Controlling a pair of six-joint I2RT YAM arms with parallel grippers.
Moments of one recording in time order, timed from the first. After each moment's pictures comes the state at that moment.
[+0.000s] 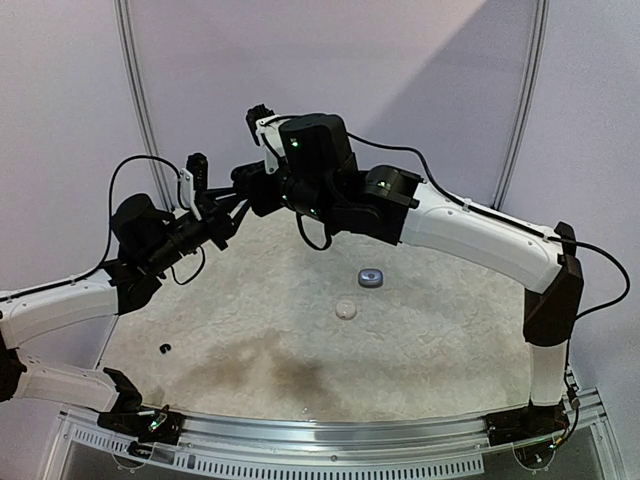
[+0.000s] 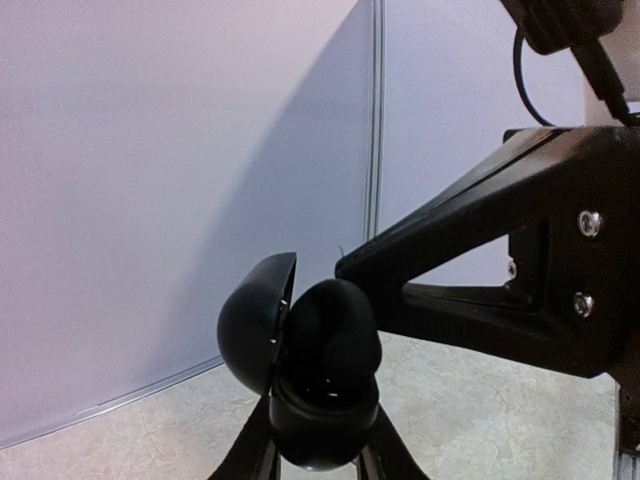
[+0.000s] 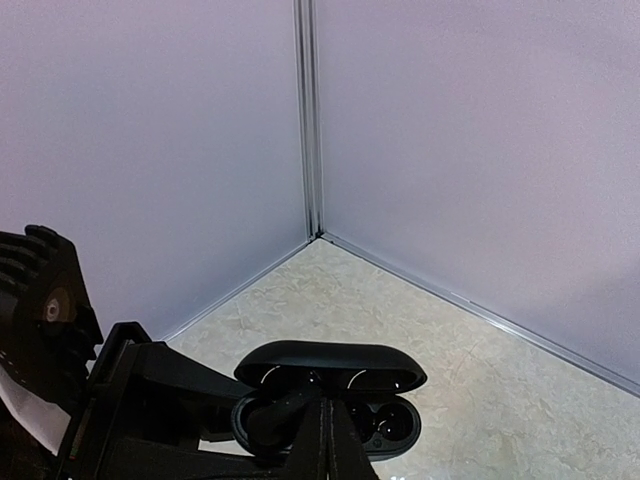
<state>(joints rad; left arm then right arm) -0.61 1.13 0.68 0.62 0.21 -0.07 1.18 2.05 2.17 -0.32 0.43 0.15</state>
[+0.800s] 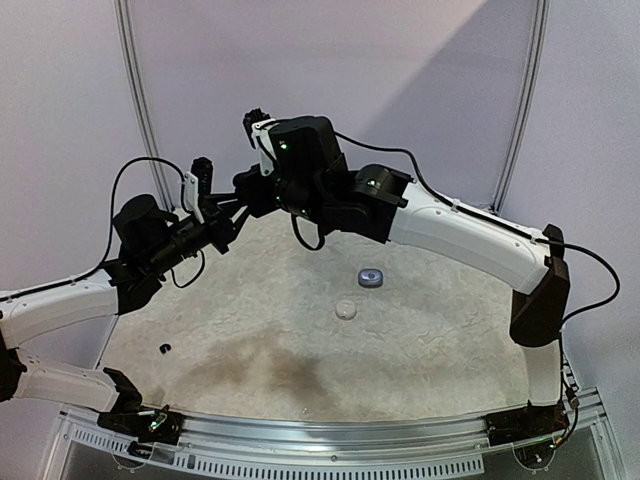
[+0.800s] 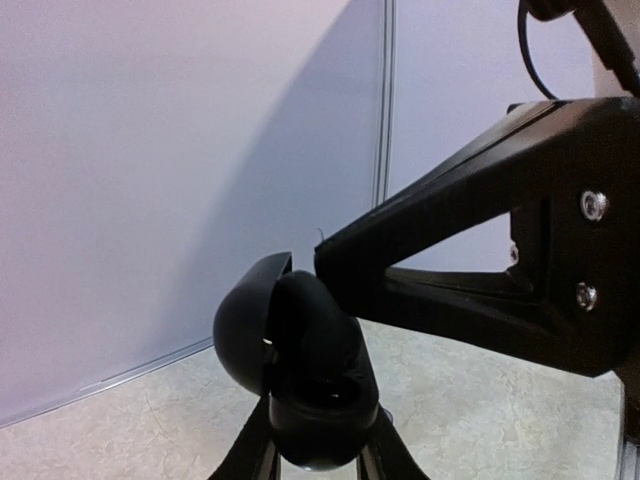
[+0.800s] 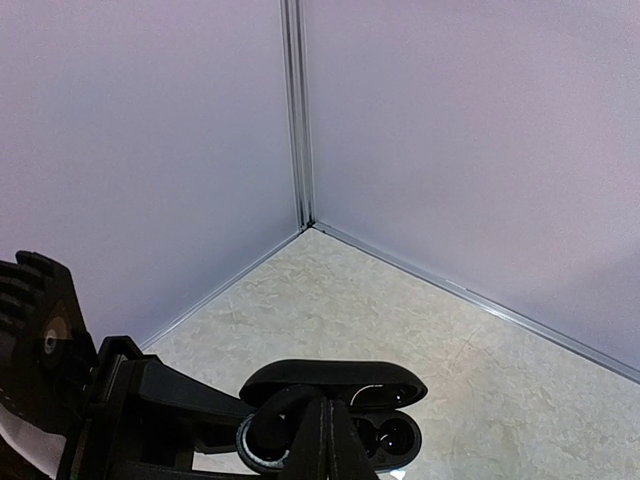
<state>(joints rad) -0.60 1.13 0.68 0.56 0.19 -0.07 1.18 2.11 2.26 -0.38 0.44 0.18</state>
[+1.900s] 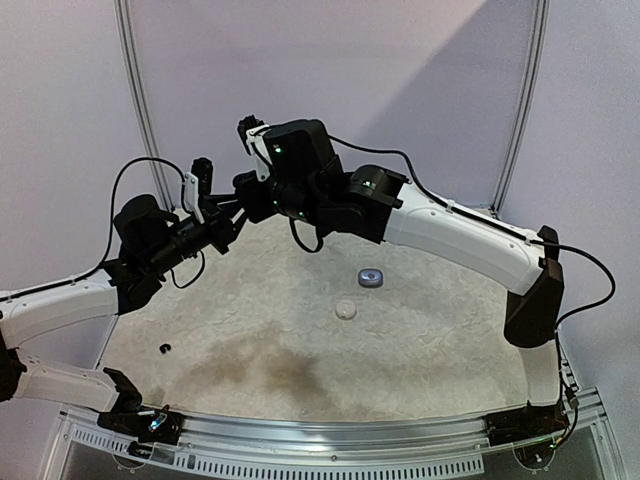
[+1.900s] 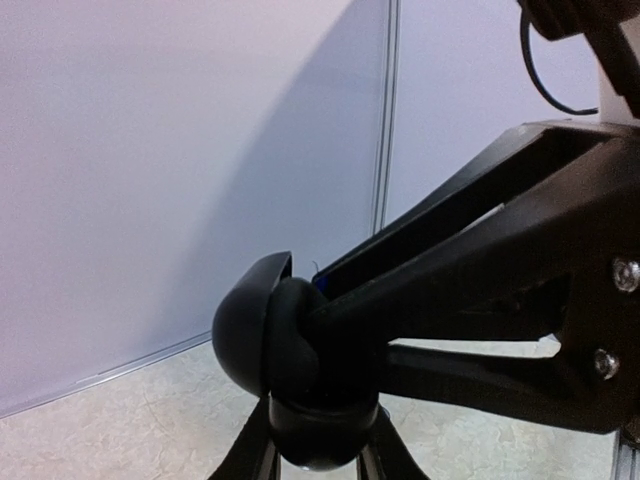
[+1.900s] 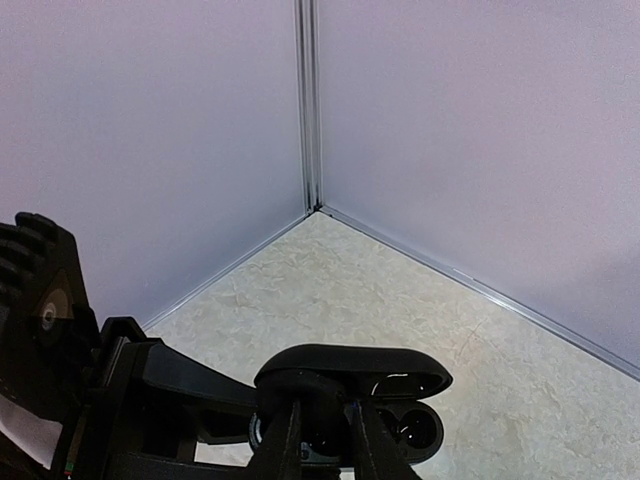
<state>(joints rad) -0.60 1.13 0.68 0.55 0.19 -0.09 1.17 2.14 2.30 -0.43 0.42 0.17</state>
